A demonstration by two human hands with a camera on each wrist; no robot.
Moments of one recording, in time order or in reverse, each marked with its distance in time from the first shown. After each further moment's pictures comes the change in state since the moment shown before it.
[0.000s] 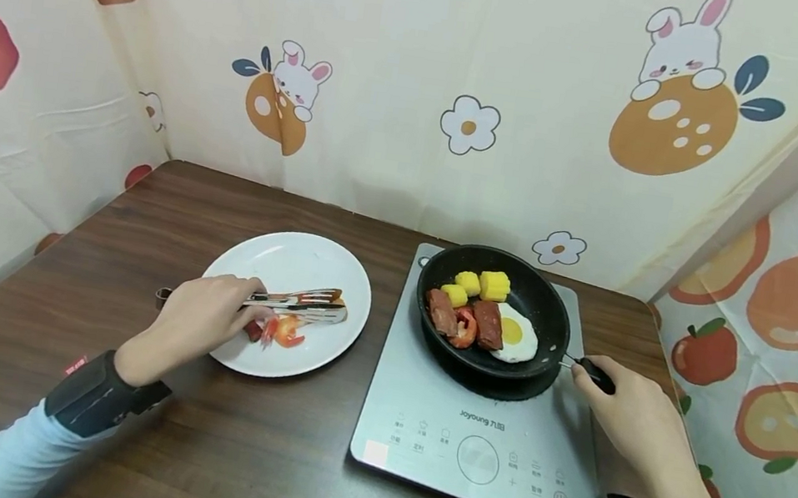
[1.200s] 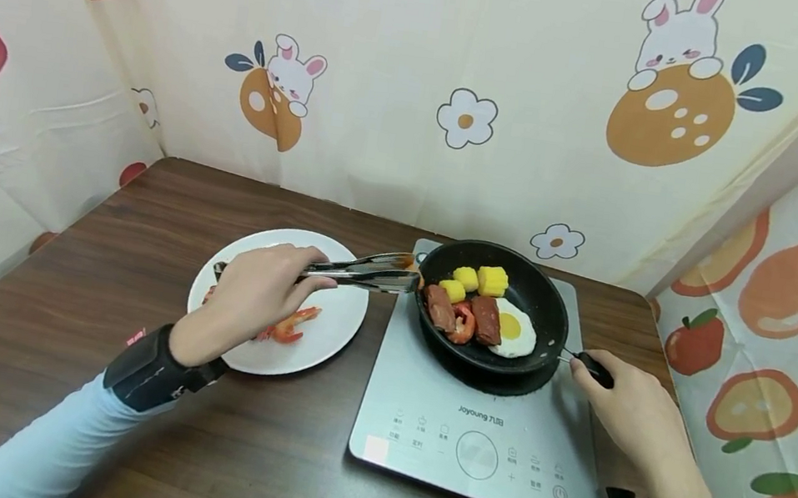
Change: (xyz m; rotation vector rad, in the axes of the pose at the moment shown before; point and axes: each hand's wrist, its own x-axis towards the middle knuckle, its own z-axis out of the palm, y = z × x) left_hand 0.041 0.066 -0.032 -0.138 0.172 0.108; right_hand 0.000 0.000 0.001 0.004 0.003 -0.002
